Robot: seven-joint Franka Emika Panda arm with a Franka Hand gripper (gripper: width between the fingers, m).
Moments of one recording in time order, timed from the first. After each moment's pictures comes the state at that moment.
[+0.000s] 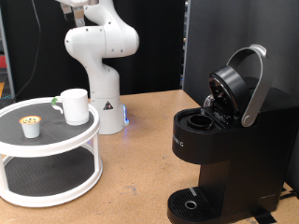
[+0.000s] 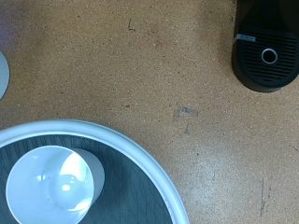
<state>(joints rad) -0.01 -0.69 -0.31 -2.31 -0.05 1.63 -1.18</state>
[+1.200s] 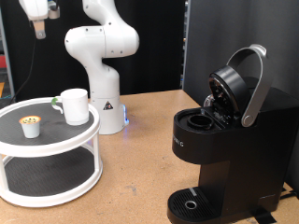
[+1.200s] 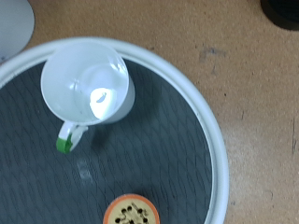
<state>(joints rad) -0.04 -0.59 -0.44 -2.26 -0.18 1.65 -1.29</state>
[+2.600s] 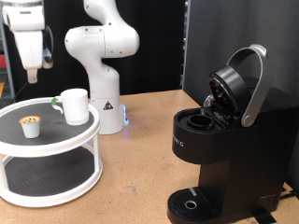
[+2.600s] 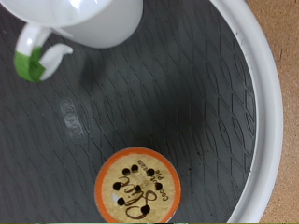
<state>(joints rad) -0.08 -0.56 -0.48 -2.50 -0.33 1.96 -1.28</state>
